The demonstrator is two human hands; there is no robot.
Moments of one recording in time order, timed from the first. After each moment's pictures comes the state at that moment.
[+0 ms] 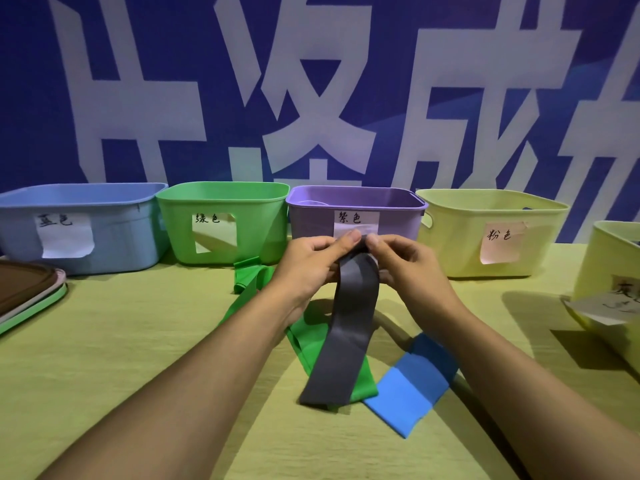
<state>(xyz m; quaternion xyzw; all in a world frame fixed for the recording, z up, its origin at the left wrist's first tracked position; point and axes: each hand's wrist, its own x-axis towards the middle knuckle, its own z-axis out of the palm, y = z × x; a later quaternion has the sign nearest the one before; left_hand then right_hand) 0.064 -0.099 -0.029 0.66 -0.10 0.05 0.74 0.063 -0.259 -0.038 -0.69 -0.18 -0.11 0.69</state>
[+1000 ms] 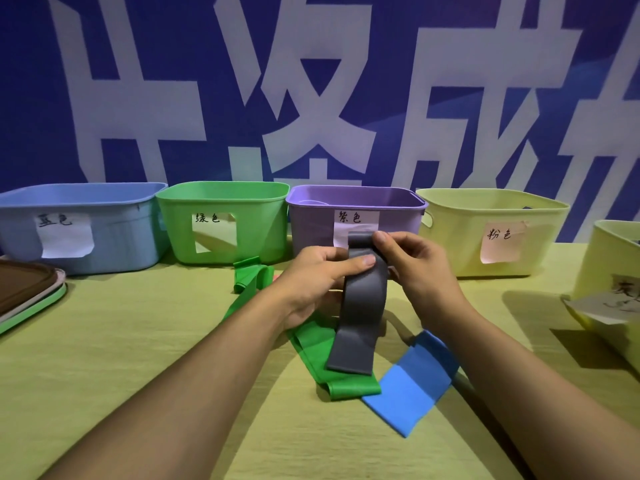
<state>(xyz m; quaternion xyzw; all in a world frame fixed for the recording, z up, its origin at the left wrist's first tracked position) 0.061 -0.099 -0.034 0.67 -0.10 -0.08 0.73 0.073 -0.264 -0.039 -0.67 -0.14 -0.13 0.72</state>
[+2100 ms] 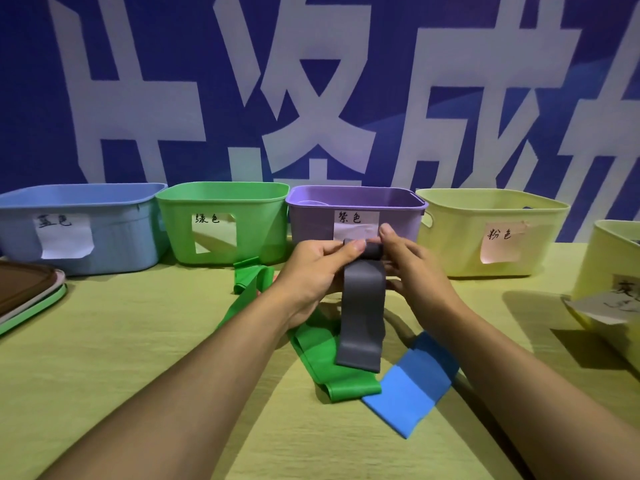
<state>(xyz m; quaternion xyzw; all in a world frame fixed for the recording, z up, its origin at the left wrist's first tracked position) 0.065 -0.103 -0.035 0.64 -0.12 0.00 0.76 0.066 -0.264 -0.039 -0.70 -0.13 -0.07 0.70</state>
